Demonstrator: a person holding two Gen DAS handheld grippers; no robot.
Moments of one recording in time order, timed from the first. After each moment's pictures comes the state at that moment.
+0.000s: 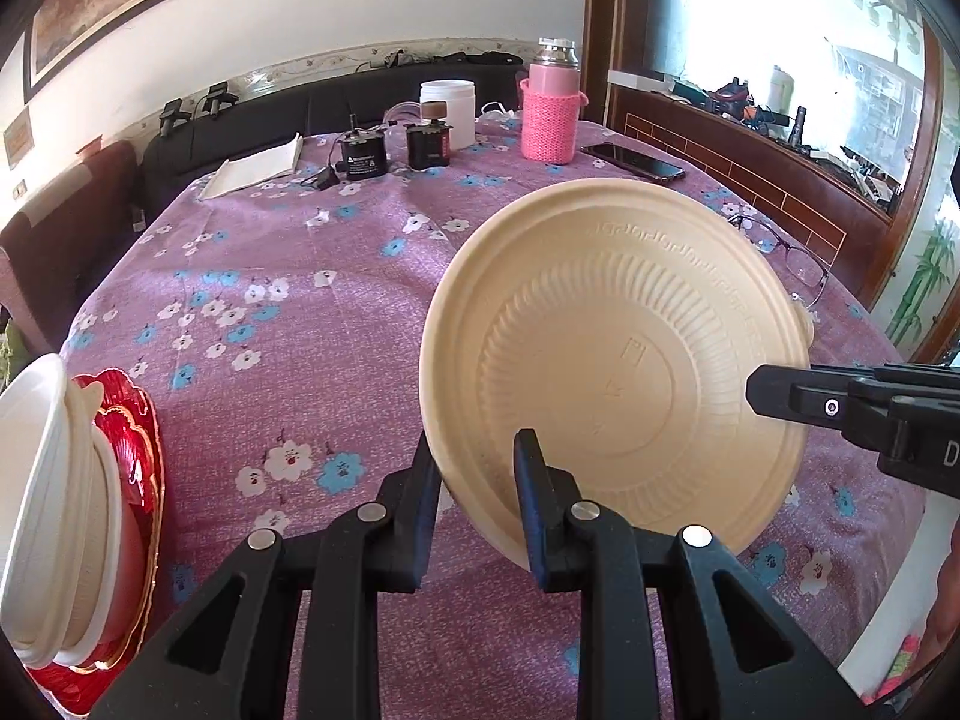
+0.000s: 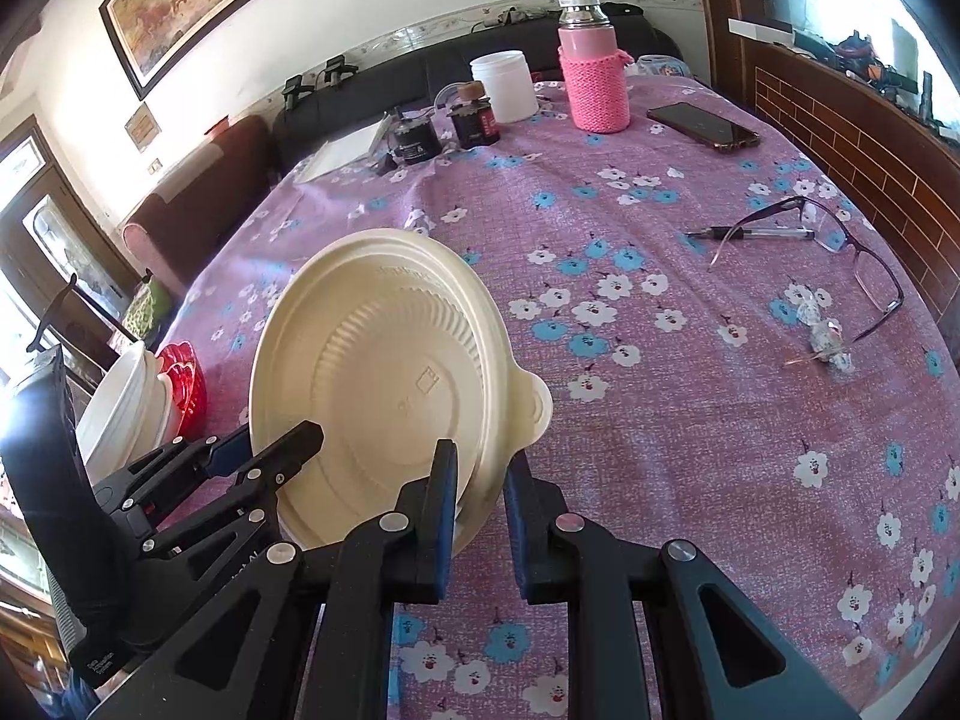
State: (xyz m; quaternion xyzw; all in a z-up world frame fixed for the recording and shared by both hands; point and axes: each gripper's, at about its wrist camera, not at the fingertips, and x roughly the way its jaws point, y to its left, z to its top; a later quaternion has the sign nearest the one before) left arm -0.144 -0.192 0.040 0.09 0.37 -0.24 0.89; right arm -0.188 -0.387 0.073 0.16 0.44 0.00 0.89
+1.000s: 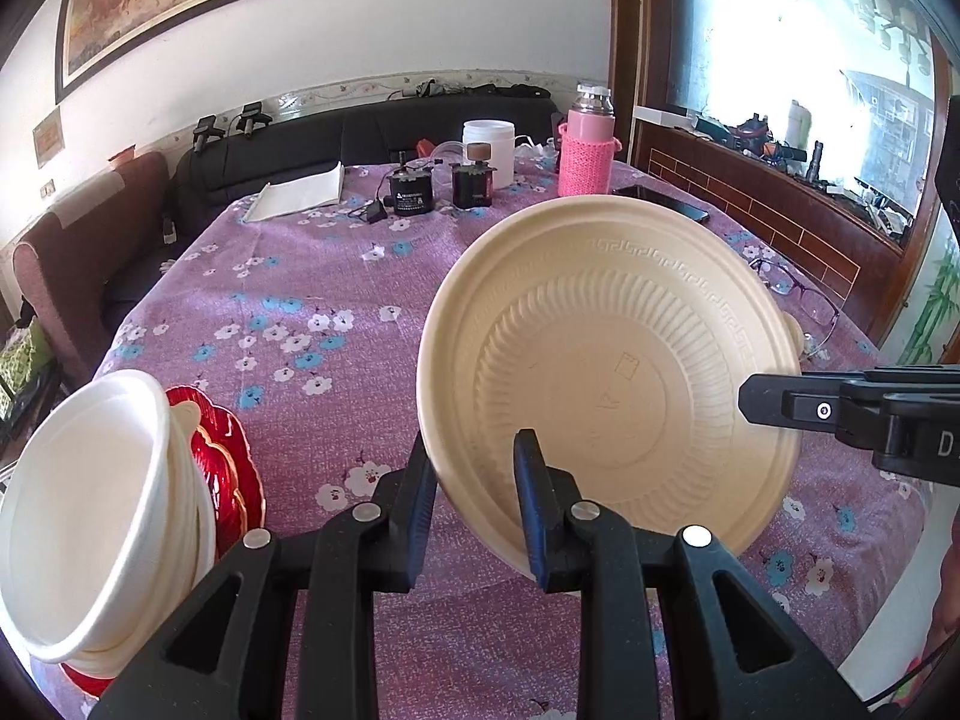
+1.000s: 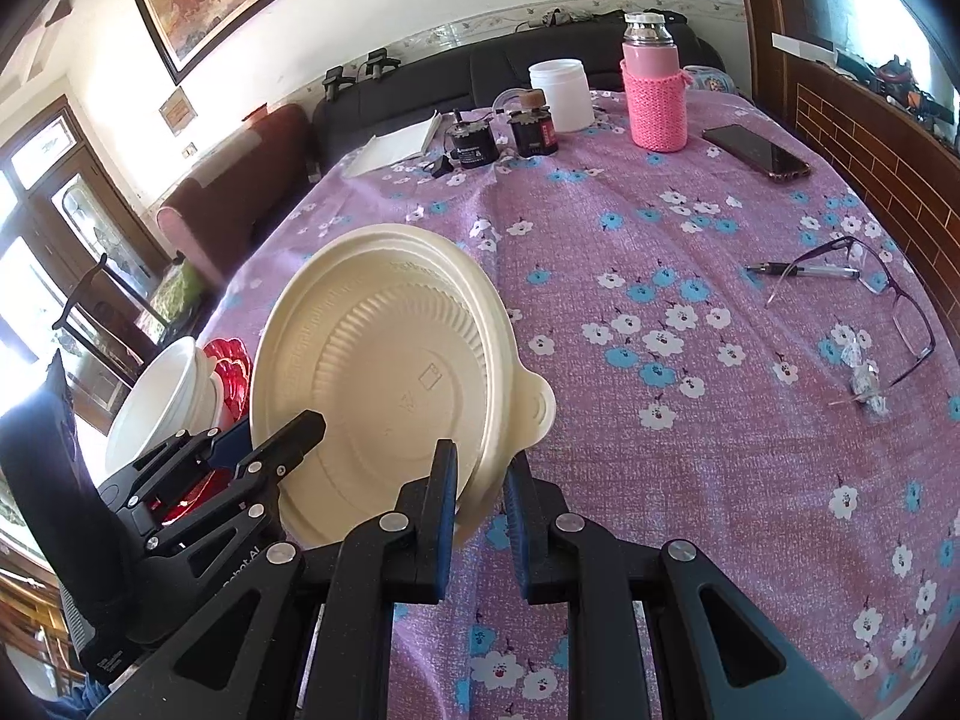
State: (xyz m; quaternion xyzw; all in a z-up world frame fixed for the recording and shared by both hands) left arm -0.148 -0.160 0.067 0.08 0.34 -0.22 0.91; right arm -0.174 -0.360 0.095 0.15 0.43 0.04 0.89
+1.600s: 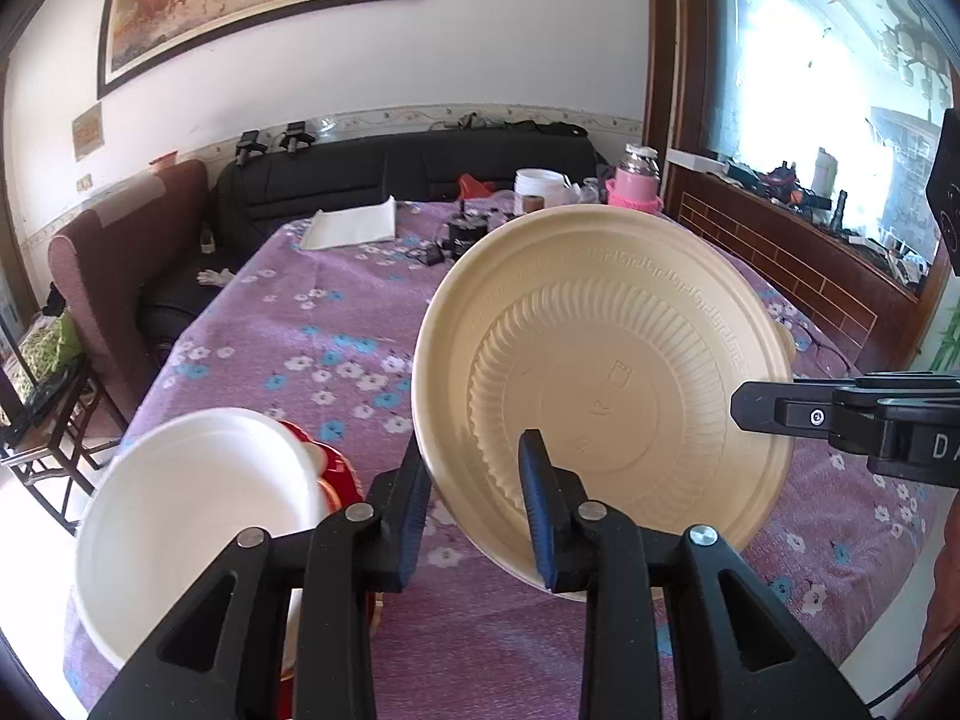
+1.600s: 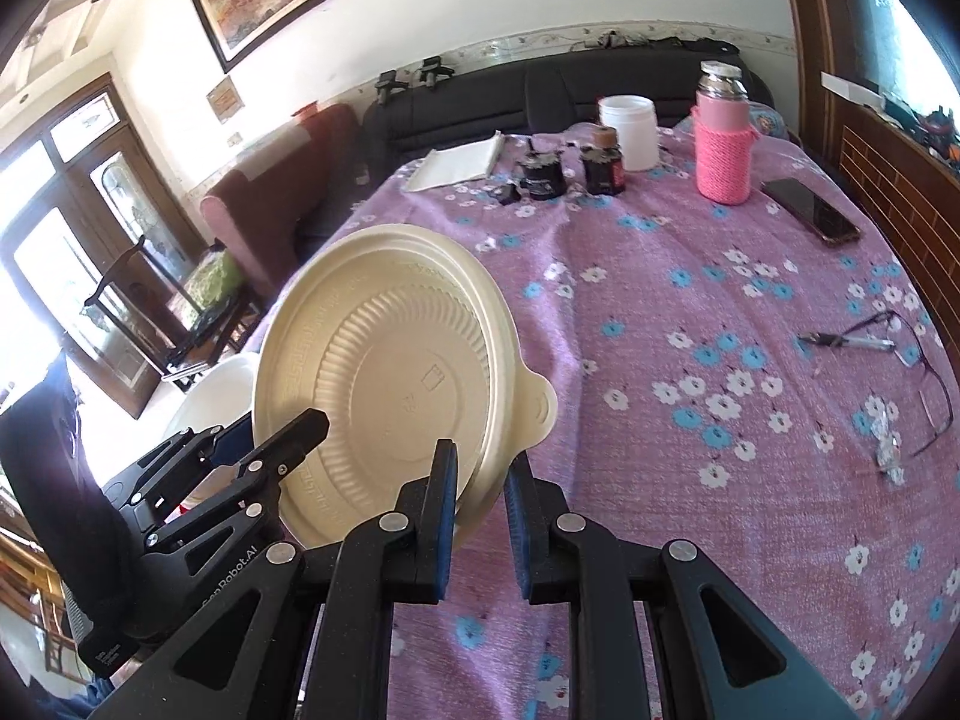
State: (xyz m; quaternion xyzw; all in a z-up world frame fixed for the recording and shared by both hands) left arm -0.152 -0.116 0.110 0.05 0.30 -0.18 0.93; right arm -0.159 -0.325 0.134 0.12 0.41 0.10 0.90
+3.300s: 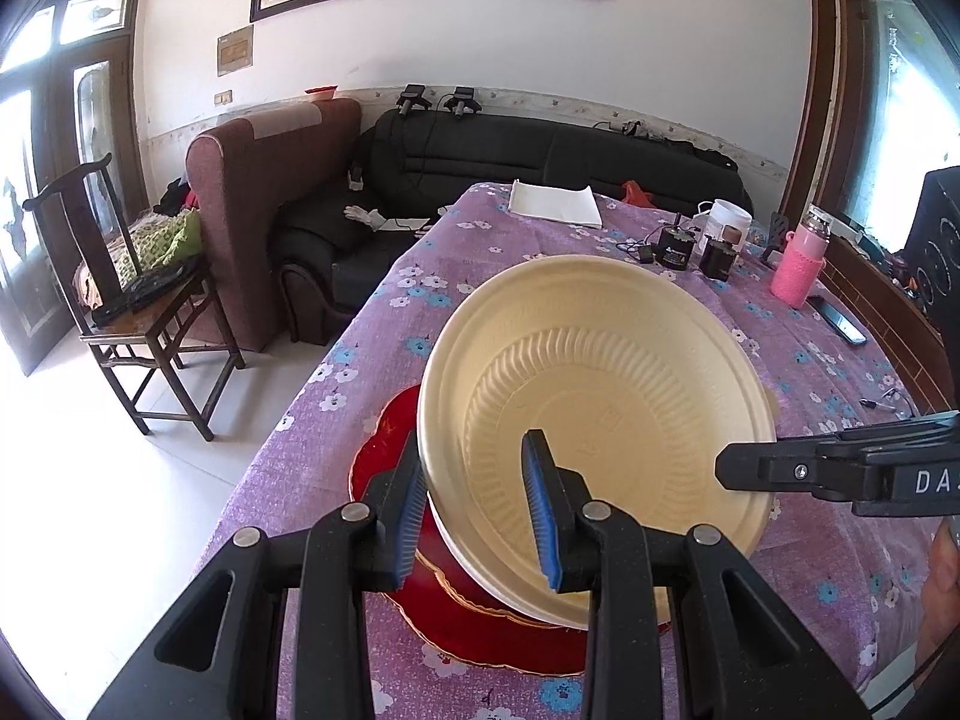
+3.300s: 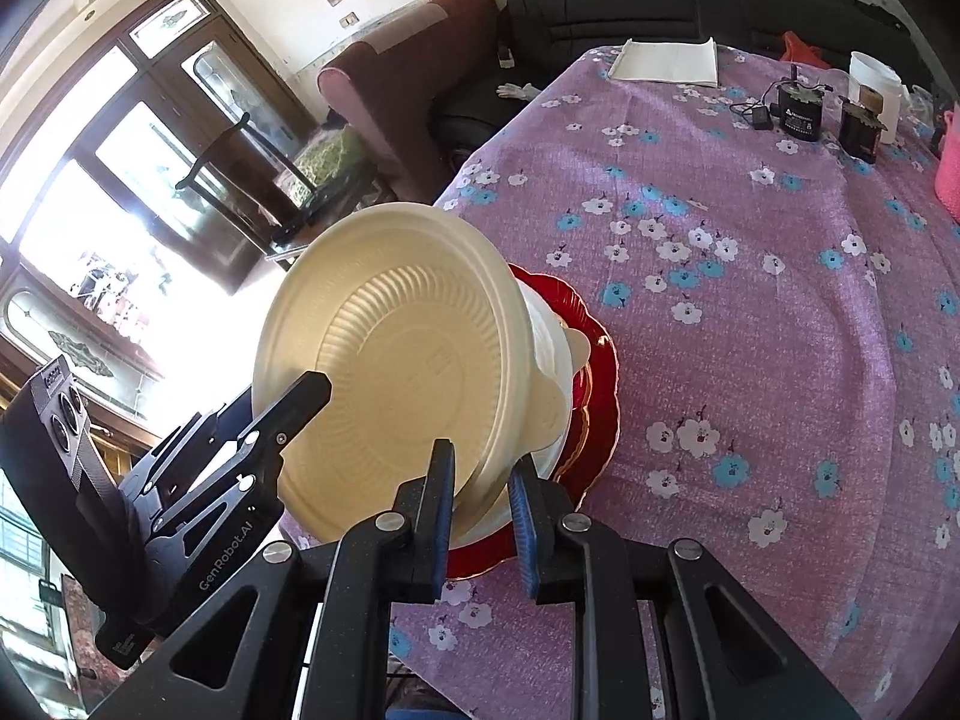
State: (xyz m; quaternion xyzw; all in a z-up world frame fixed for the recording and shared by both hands) left arm -0.152 0.051 0.106 -0.03 0.34 -0.03 0.94; right arm -0.087 -0.160 0.112 0.10 0.51 0.26 0.81
